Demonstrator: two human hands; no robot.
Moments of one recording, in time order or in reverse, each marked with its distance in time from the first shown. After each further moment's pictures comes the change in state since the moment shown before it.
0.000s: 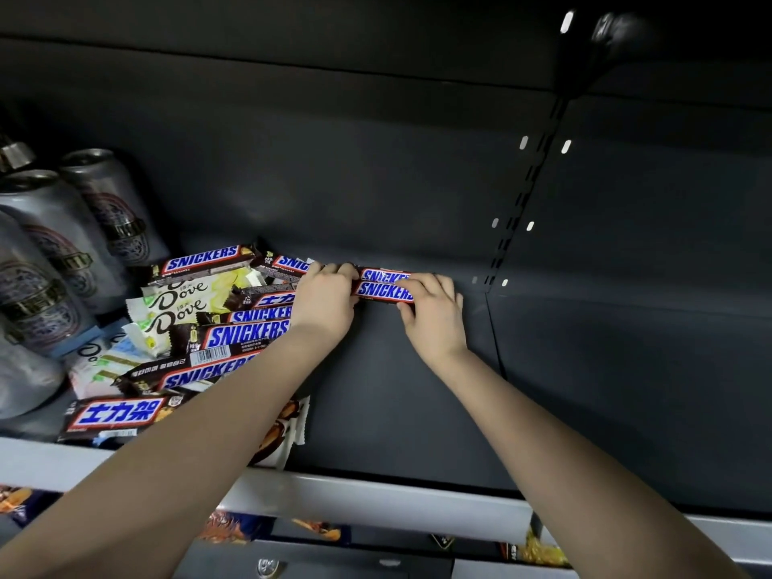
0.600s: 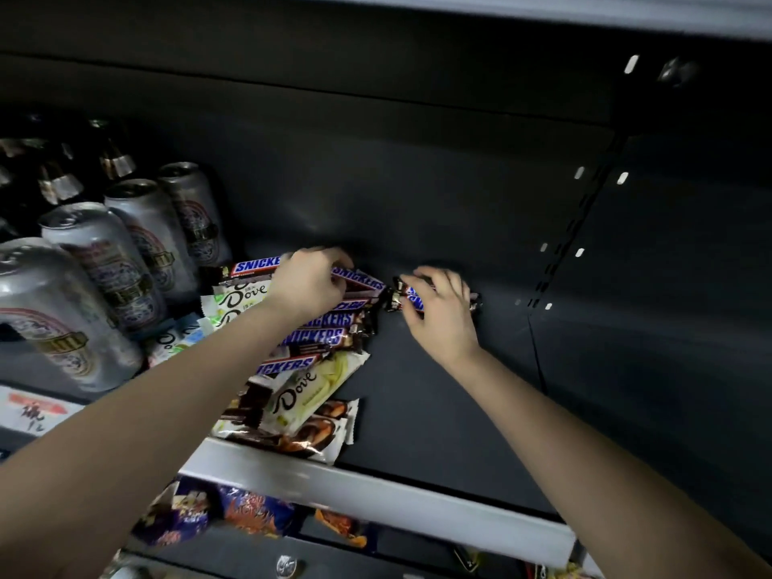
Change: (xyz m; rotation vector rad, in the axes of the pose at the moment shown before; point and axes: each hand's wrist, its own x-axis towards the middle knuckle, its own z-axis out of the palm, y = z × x) left_hand -0.005 -0.065 -0.071 -0.101 0.030 -0.026; right_hand 0.019 -0.044 0.003 0.075 0.126 -0.210
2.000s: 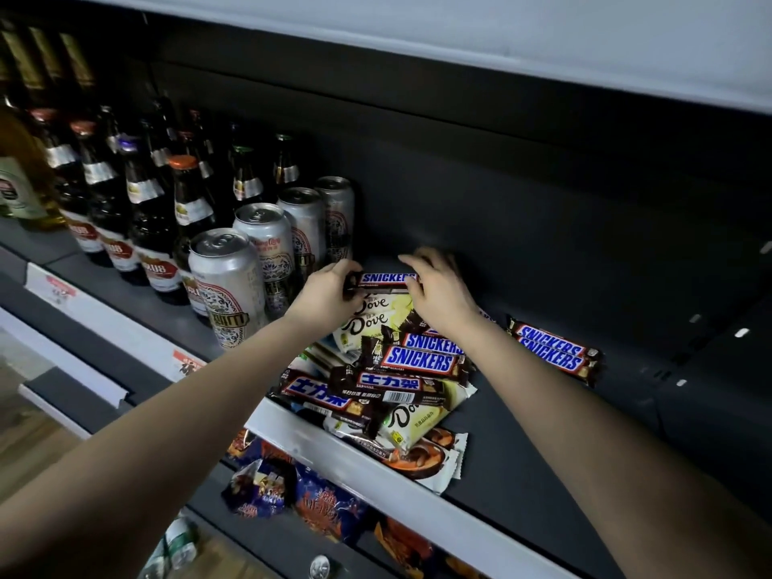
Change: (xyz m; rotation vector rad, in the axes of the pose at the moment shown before) left_hand -0.044 -0.113 -0.040 -0.221 0.062 -0.249; right_hand 0.085 -0.125 0.053 0.169 -0.389 -0.181
